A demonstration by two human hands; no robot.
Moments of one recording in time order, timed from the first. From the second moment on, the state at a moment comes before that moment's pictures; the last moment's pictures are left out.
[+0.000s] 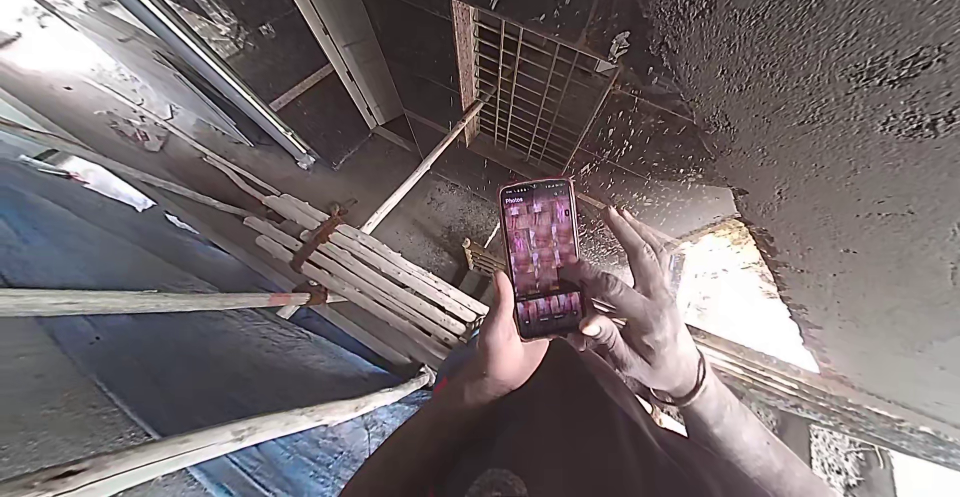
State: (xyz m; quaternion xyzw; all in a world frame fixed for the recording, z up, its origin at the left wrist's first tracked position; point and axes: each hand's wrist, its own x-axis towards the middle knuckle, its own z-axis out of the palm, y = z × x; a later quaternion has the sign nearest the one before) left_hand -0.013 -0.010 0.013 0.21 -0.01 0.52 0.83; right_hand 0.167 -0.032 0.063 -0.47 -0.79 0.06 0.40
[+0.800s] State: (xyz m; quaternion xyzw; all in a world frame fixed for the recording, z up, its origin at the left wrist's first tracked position) left_hand -0.015 -0.013 0.008 0.22 -0.01 0.51 0.83; right_hand 0.164 -0.021 0.069 -0.47 -0.78 0.06 0.41
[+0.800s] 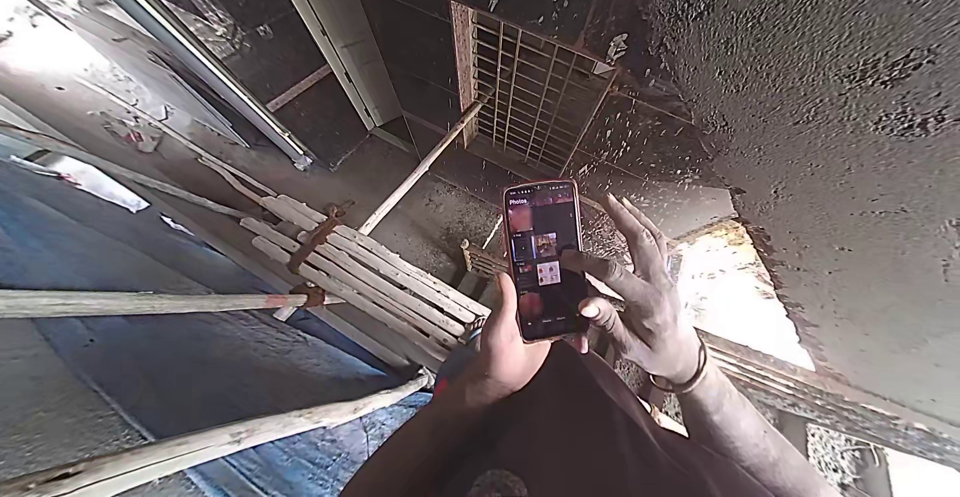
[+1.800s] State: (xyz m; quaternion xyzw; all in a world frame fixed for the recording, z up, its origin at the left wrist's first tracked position) left_hand -0.020 -0.017 0.012 0.24 -0.04 0.50 0.83; right_hand 0.163 -0.034 0.071 -0.47 -0.78 0.08 0.41
